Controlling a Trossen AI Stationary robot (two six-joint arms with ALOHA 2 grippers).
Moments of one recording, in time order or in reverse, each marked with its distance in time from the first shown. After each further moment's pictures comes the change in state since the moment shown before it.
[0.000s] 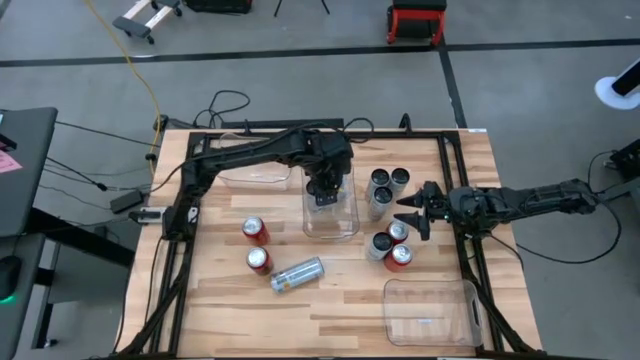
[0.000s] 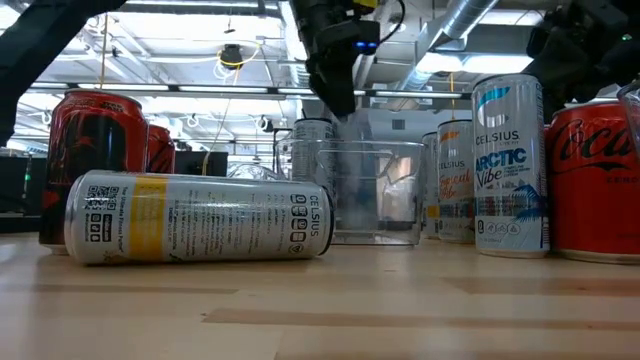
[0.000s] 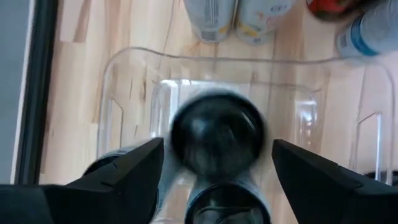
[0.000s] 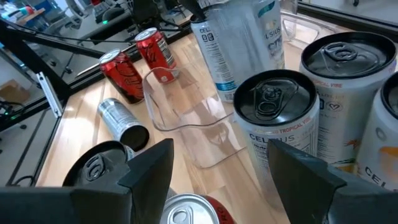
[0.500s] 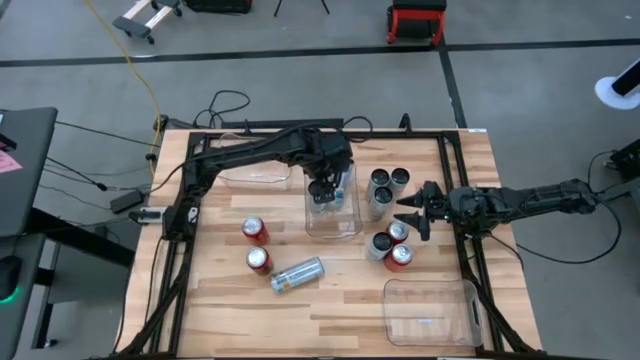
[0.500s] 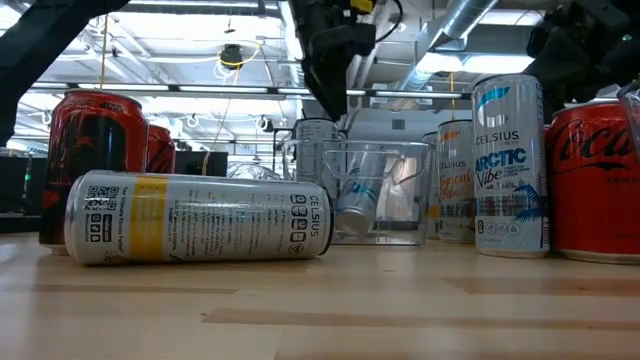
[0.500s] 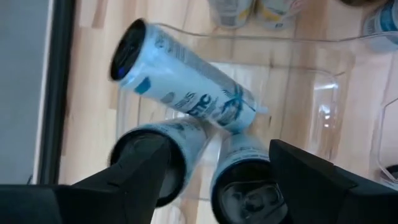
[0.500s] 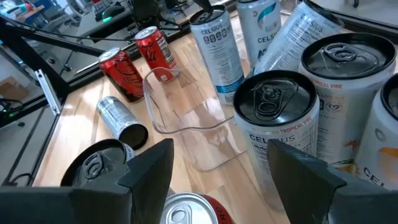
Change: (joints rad) left arm 0.002 0.004 0.037 -0.063 -0.064 -0.017; right arm 0.000 0.000 0.000 0.004 -0.001 -0.021
